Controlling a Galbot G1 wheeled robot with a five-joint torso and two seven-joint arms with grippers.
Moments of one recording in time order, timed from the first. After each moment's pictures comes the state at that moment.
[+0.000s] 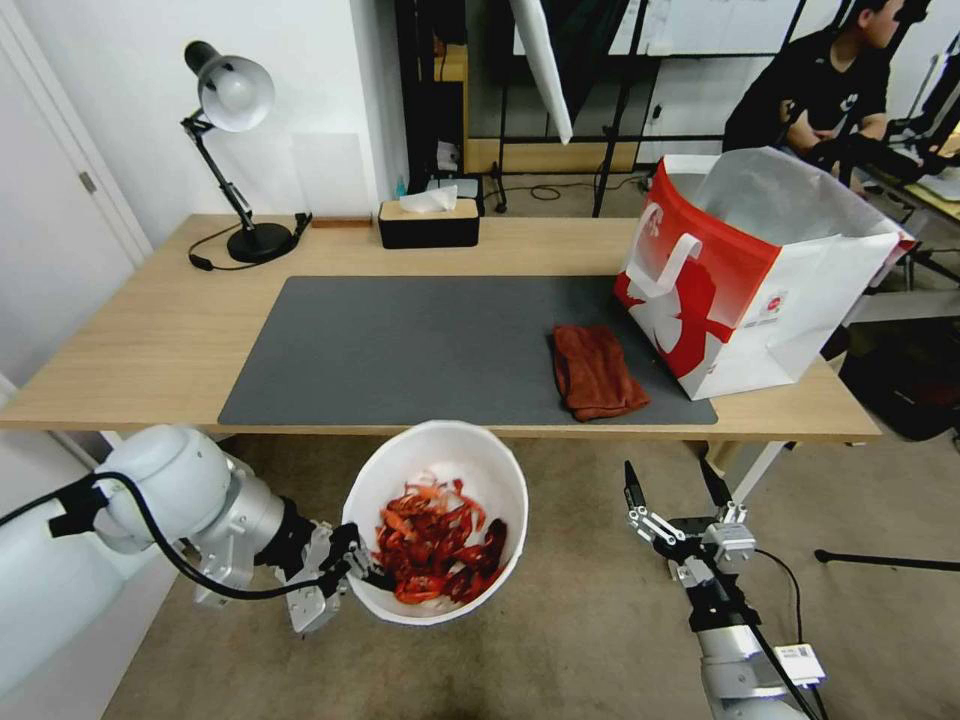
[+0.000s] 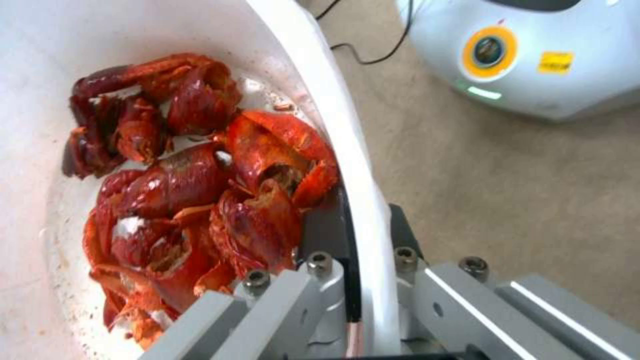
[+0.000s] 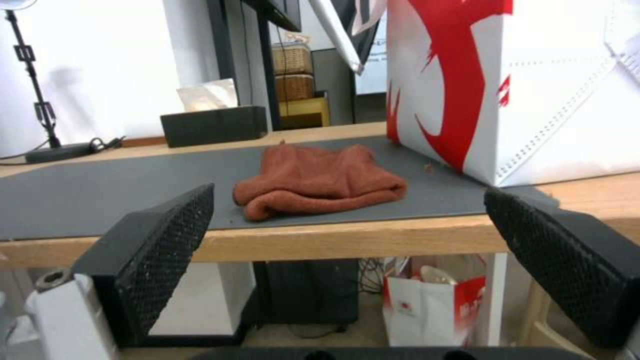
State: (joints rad) left arm 0.98 -0.48 -0.11 -2.07 0.20 -0.57 1.18; right arm -1.74 1.15 0.40 2.02 0.30 0.48 0.16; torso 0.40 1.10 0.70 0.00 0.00
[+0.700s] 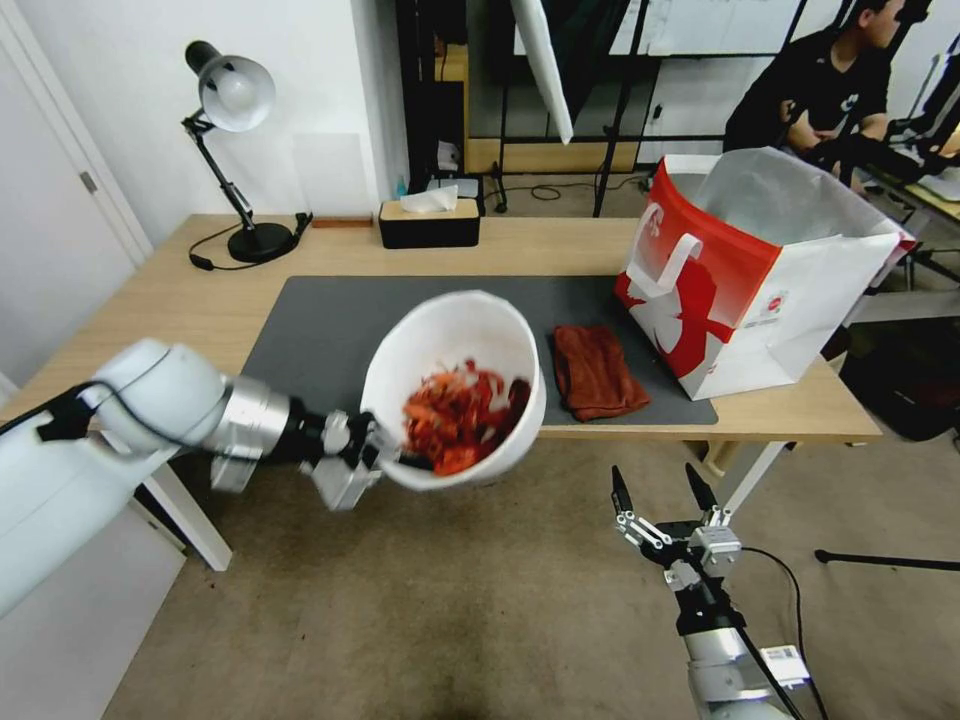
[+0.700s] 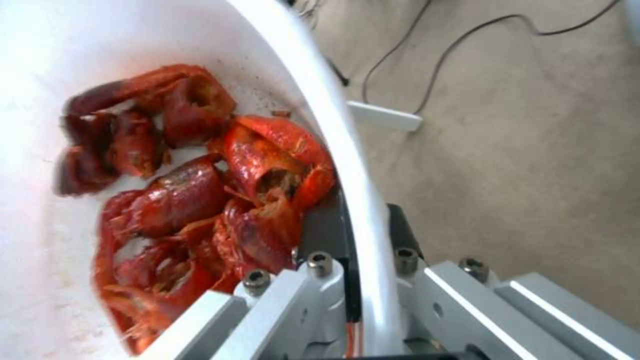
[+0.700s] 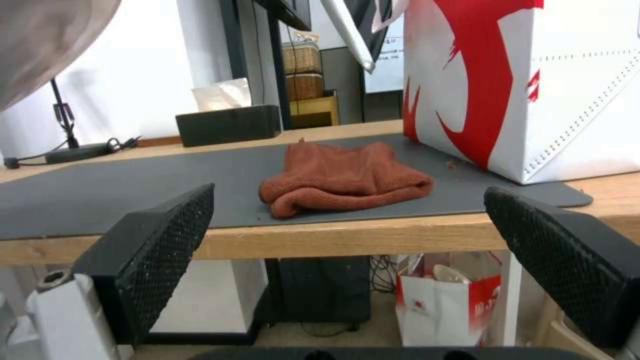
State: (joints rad) left arm 0.52 -0.57 0.06 -1.92 -0.05 -0.44 1.05; right arm -1.73 1.18 0.38 2.01 0.31 0.47 0.13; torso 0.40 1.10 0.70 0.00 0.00
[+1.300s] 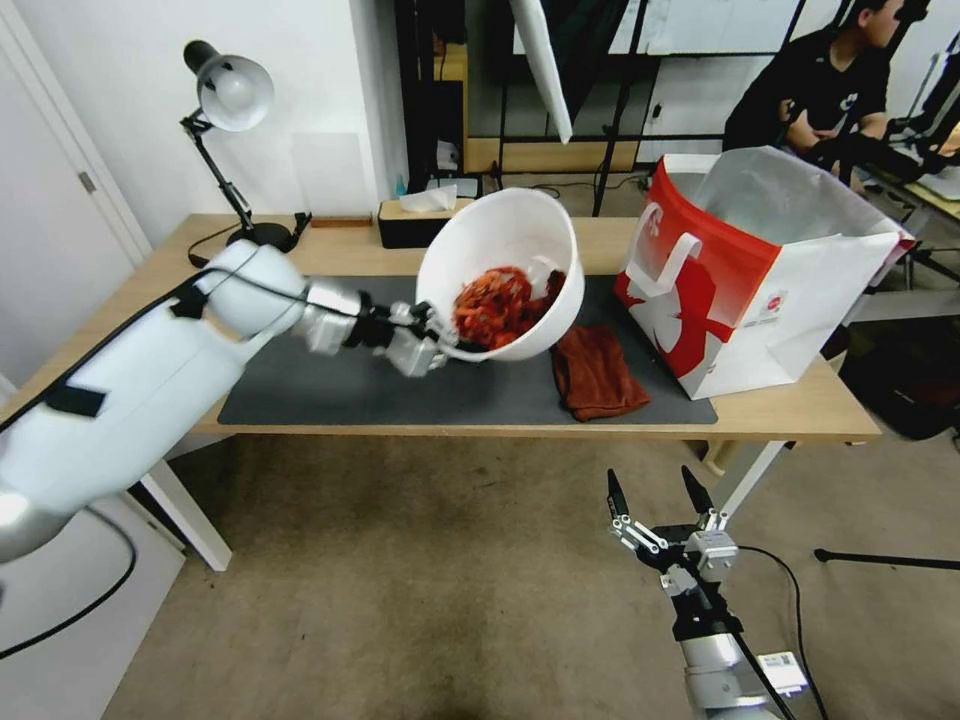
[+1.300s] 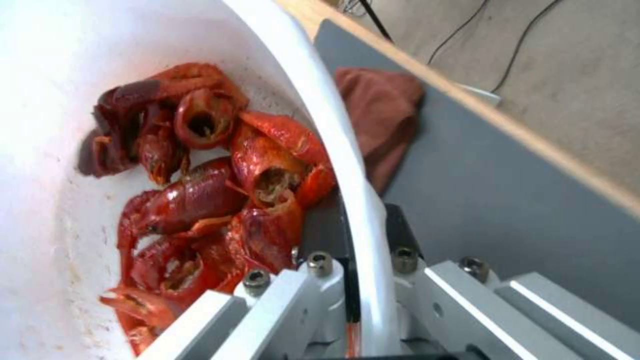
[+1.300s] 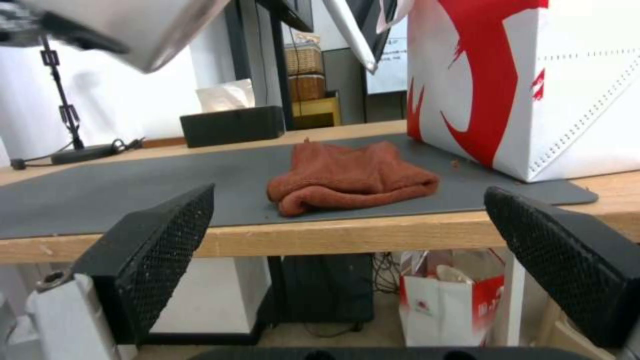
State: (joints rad) left arm 0.11 -0.88 0.32 -1.52 -0.02 -0.45 1.03; right arm -1.74 1.20 0.38 2.01 0.30 0.48 0.12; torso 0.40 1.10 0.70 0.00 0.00
